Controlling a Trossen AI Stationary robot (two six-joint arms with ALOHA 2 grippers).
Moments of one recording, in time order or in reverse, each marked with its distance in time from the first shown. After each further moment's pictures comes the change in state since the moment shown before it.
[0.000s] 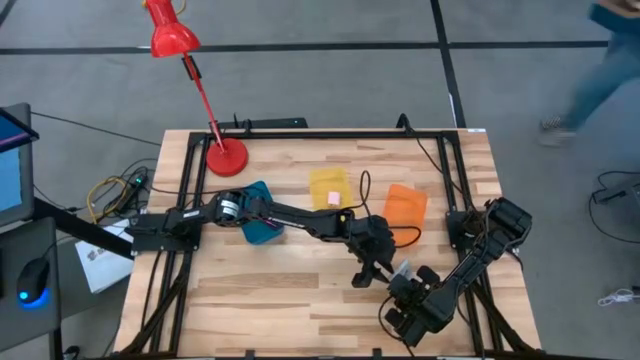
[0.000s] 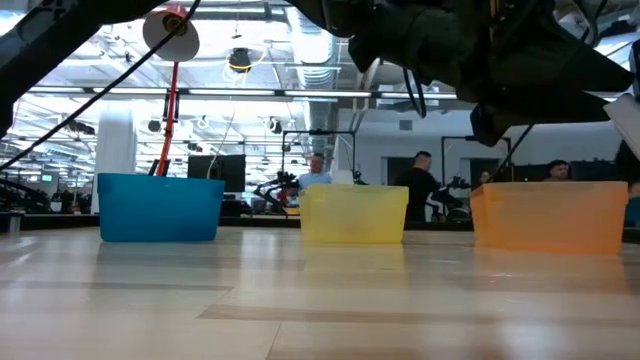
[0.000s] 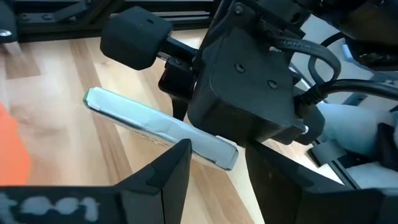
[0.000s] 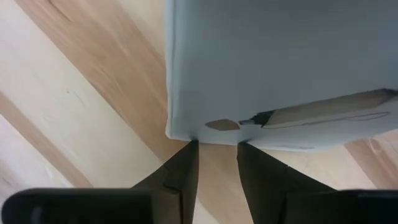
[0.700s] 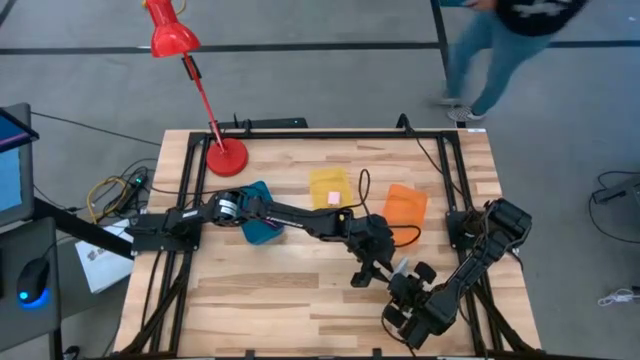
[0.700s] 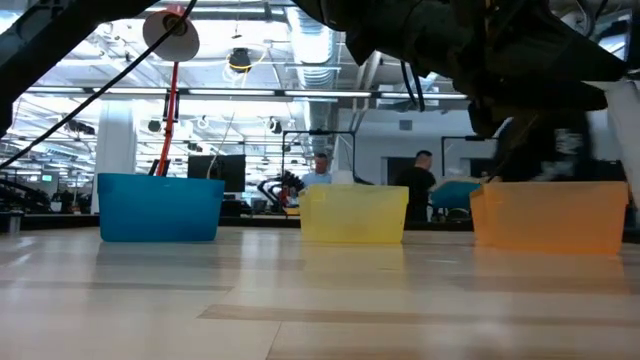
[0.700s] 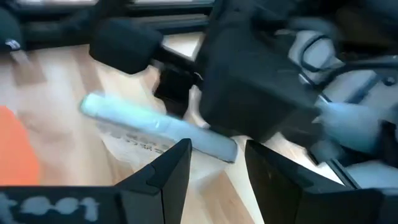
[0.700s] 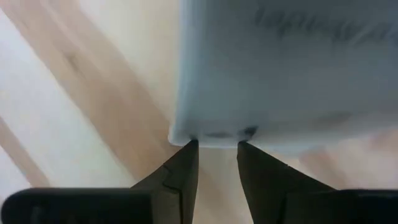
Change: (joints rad) left arm -0.004 -0.002 -0.005 0.011 -0.014 0.018; right arm -0.002 0.002 0.000 -0.014 0.238 -0.006
